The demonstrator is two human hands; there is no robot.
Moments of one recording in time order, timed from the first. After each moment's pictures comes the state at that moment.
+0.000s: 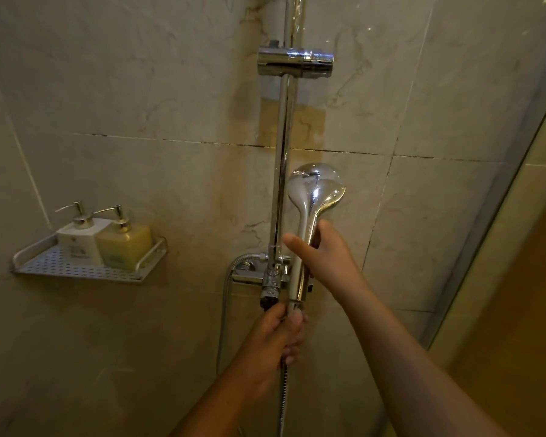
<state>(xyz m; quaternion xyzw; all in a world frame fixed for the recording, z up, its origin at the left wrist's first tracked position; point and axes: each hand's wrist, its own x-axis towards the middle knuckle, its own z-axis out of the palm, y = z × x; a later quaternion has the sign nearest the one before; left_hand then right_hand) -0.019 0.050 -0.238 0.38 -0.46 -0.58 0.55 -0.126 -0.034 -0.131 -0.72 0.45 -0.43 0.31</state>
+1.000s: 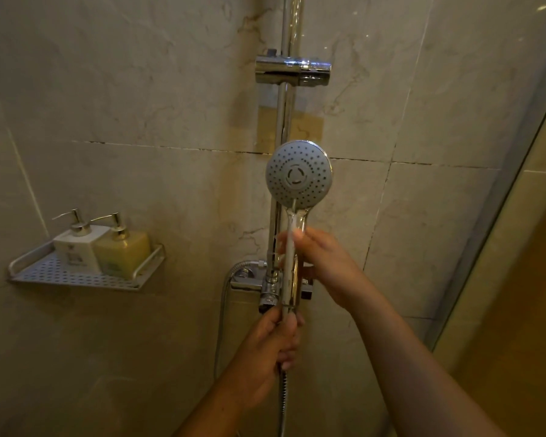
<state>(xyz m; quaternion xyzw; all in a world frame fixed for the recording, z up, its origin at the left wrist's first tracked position) -0.015 0.049 -0.231 0.34 -0.43 -0.62 0.57 -0.131 -0.041 -0.126 -0.72 0.33 -0.40 0.47</state>
